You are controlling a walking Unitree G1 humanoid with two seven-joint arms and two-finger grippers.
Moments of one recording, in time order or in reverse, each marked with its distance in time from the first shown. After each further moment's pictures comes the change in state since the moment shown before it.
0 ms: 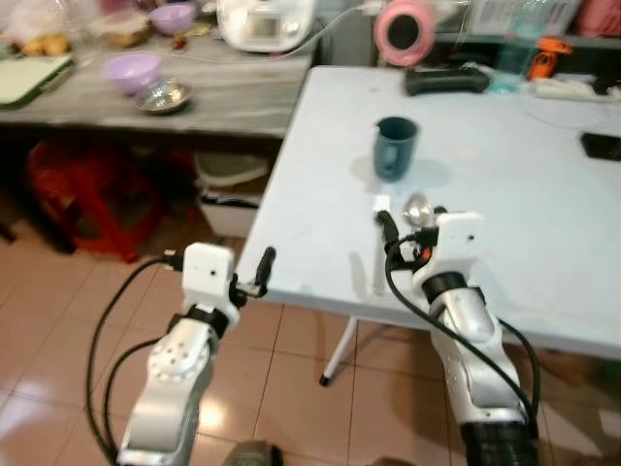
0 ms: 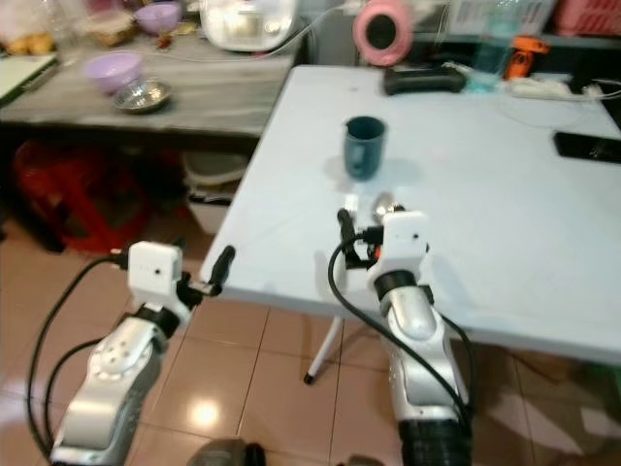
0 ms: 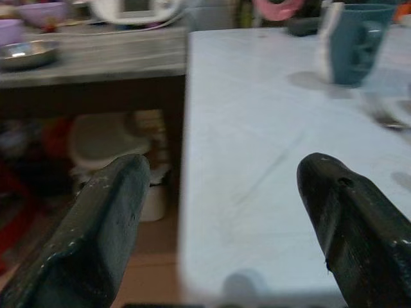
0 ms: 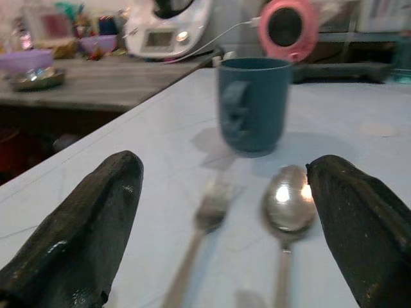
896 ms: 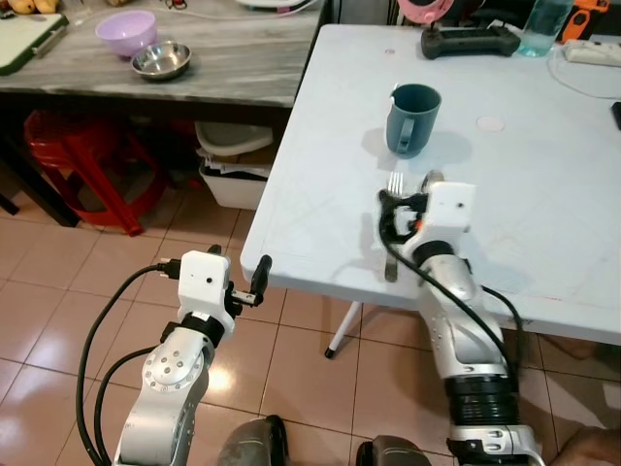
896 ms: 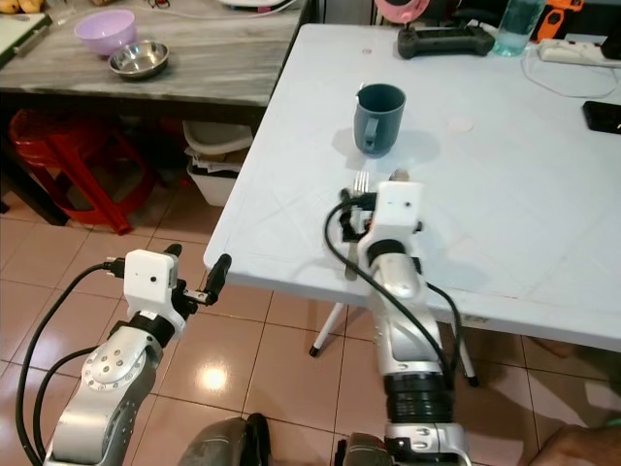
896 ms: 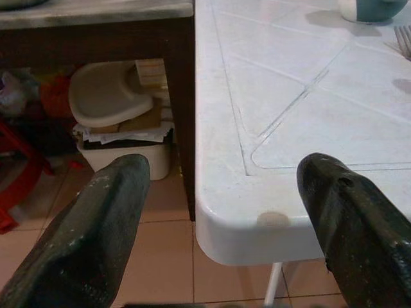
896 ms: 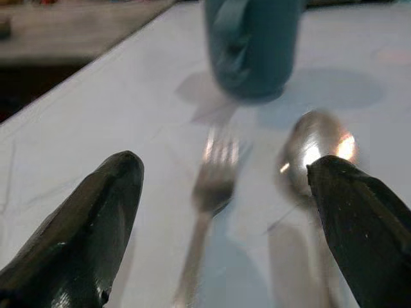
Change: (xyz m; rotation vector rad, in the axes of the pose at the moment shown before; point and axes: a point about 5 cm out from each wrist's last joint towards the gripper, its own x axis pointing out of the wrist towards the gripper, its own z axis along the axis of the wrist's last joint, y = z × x) left arm -0.009 0.001 -0.003 0.010 0.042 0.003; right arm 0.033 0.010 0.007 0.031 0.116 -0.082
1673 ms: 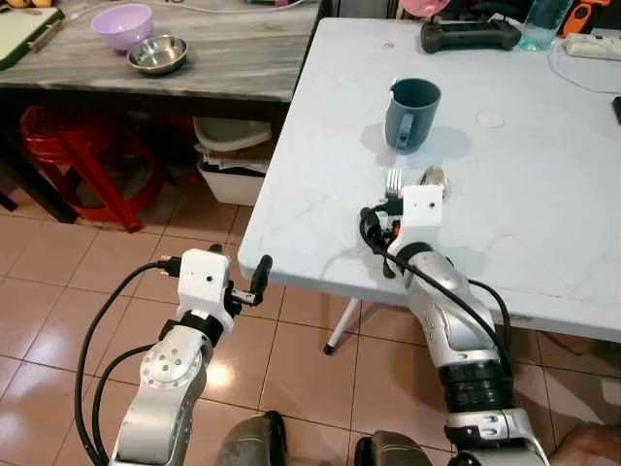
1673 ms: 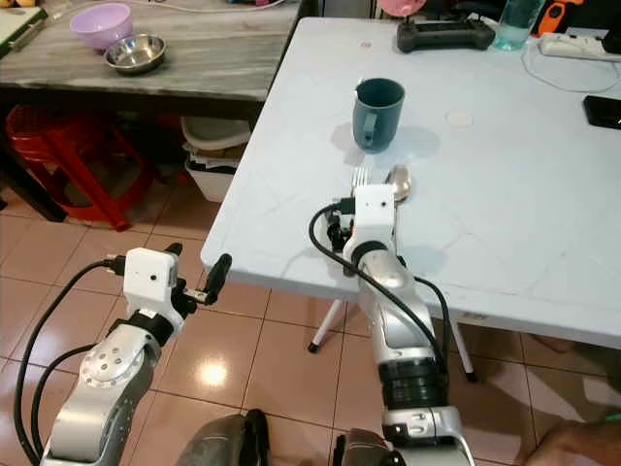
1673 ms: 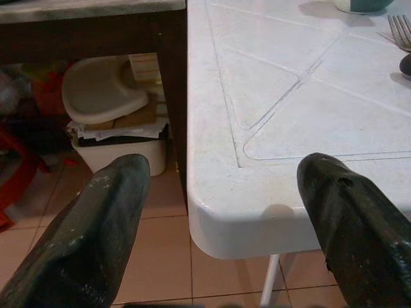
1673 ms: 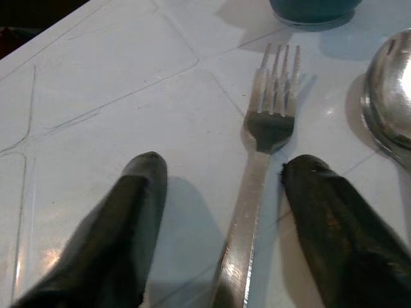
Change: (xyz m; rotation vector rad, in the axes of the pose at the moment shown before) left arm 0.000 0.000 0.000 0.008 0.011 -0.018; right arm 0.009 0.013 -0.008 -0.009 0.164 0.094
